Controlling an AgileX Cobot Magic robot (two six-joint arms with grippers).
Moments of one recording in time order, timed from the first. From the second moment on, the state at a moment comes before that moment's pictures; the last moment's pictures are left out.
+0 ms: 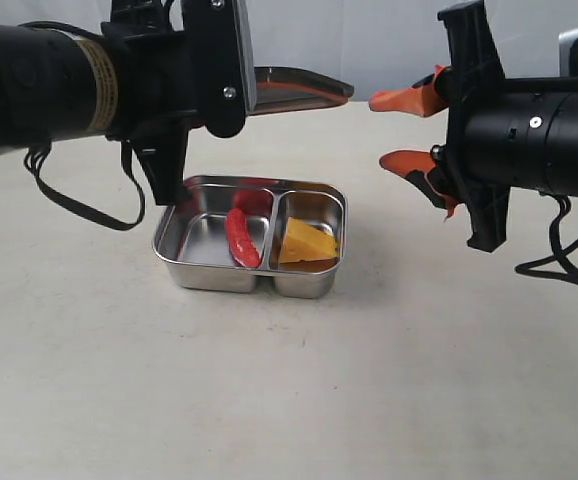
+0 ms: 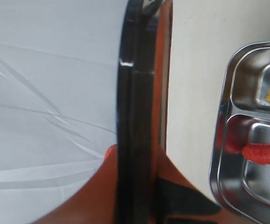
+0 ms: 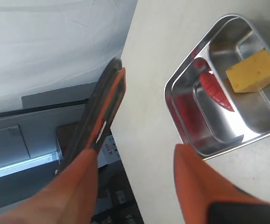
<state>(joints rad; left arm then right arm) -0.75 1.39 -0.98 0.98 0.26 0.10 0.57 1.20 -0.70 1.50 0.26 -0.02</state>
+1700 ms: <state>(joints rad) -0.93 1.36 -0.97 1.33 0.36 -0.22 0.57 1.32 -0.85 1.77 0.37 -0.29</state>
